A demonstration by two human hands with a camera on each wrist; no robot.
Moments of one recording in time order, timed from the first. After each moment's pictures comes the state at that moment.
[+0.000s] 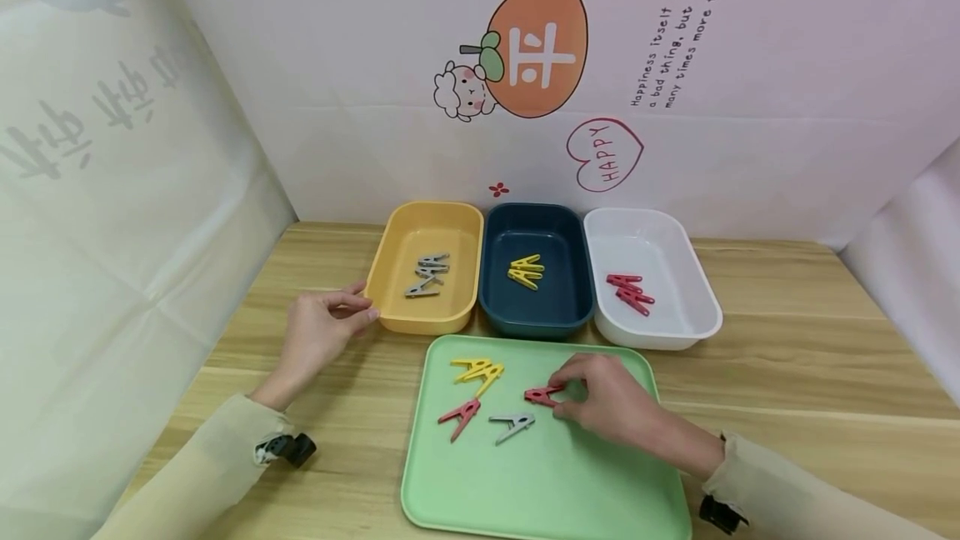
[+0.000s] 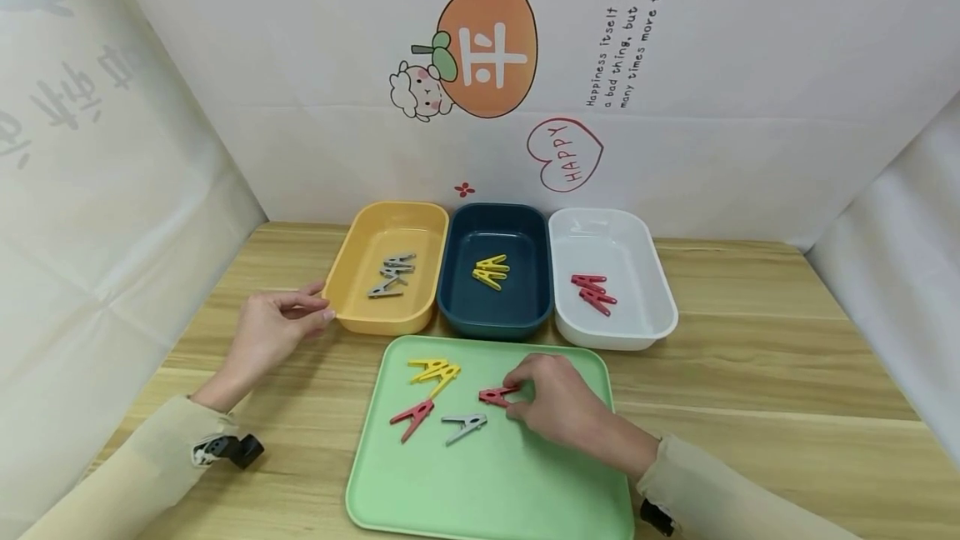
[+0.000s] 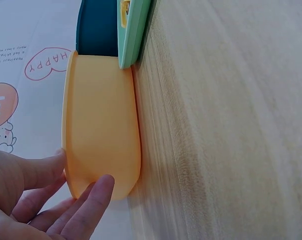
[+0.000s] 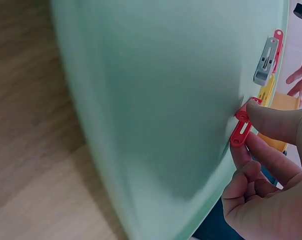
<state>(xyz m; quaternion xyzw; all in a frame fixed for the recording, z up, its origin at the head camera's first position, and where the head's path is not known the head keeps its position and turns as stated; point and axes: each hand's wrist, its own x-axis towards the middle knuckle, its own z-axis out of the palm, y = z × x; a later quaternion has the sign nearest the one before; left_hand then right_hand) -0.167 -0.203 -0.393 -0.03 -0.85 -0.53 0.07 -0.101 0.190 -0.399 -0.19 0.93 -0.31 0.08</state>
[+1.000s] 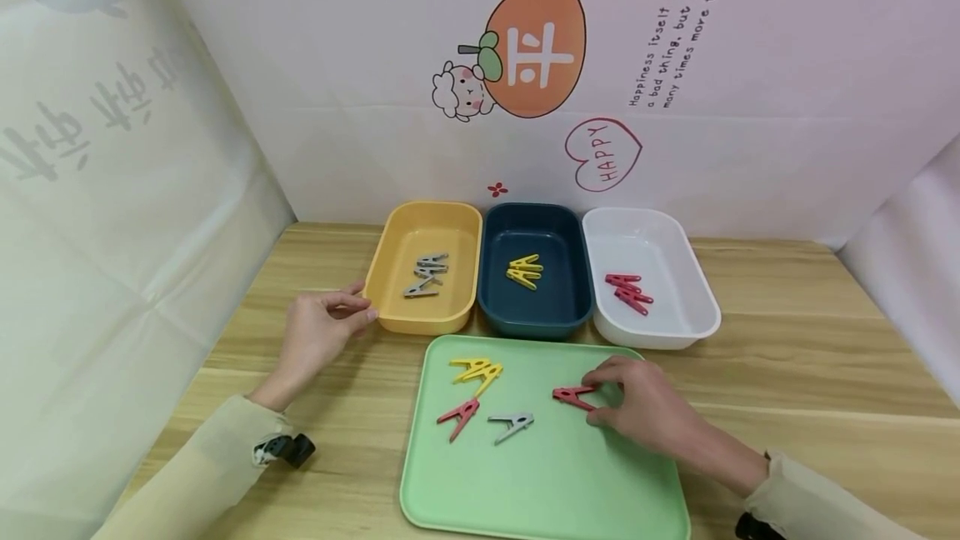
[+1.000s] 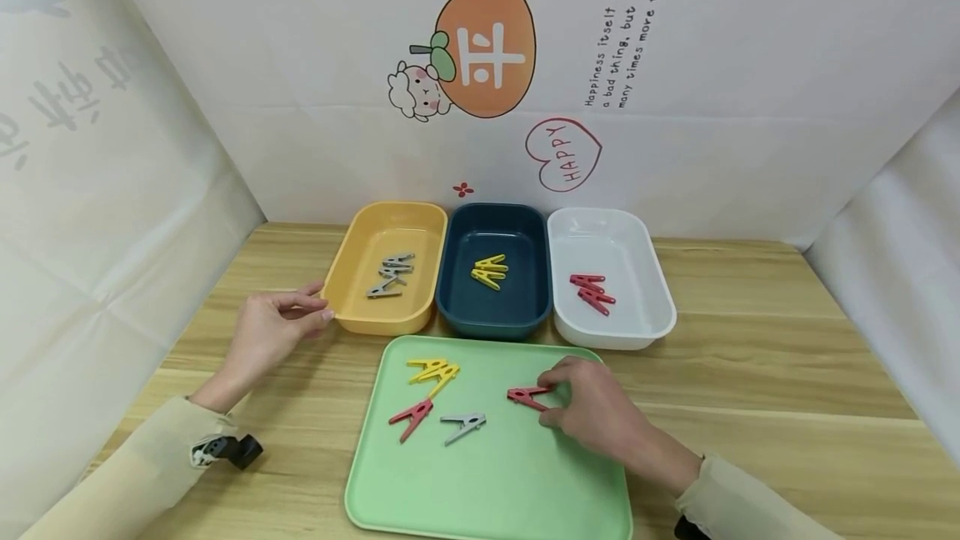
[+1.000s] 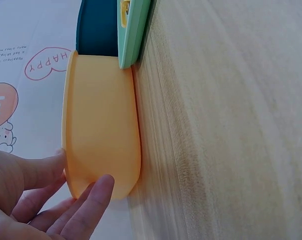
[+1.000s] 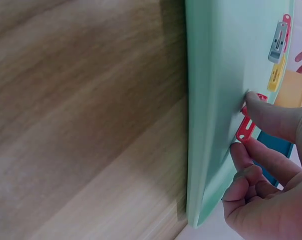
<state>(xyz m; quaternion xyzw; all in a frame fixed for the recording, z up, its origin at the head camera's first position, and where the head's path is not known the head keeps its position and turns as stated) -0.168 -0.202 -0.395 -0.03 -0.85 -0.52 0.07 -0.090 0.225 -0.403 -0.14 0.94 -0.29 0.06</state>
